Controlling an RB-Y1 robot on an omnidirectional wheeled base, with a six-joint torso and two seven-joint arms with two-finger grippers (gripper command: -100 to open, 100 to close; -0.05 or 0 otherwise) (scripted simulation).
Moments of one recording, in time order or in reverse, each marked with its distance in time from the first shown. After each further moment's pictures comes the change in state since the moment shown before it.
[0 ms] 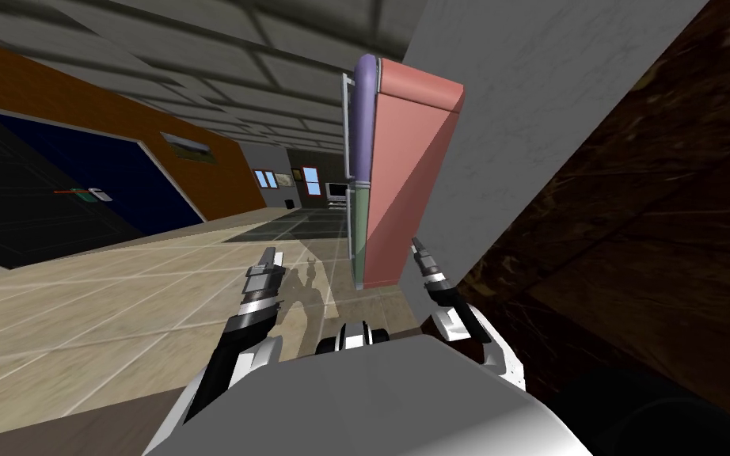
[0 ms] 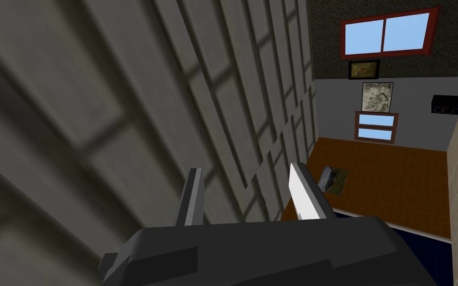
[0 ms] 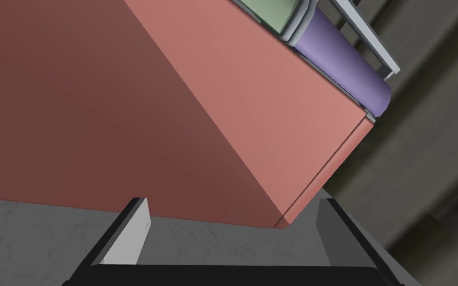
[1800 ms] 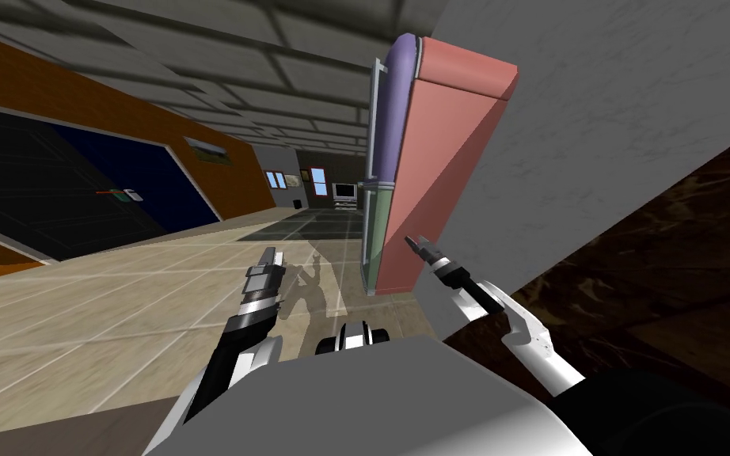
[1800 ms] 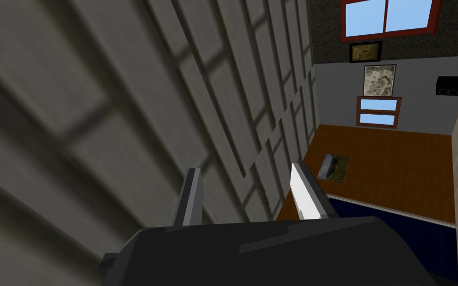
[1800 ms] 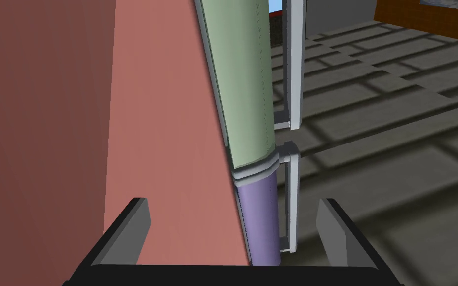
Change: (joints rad) left arm 0.000 0.000 0.000 0.000 0.000 0.000 0.000; right arm -0.062 -0.407 -0.105 0.012 -0.018 0.189 0.460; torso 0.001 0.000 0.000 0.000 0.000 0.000
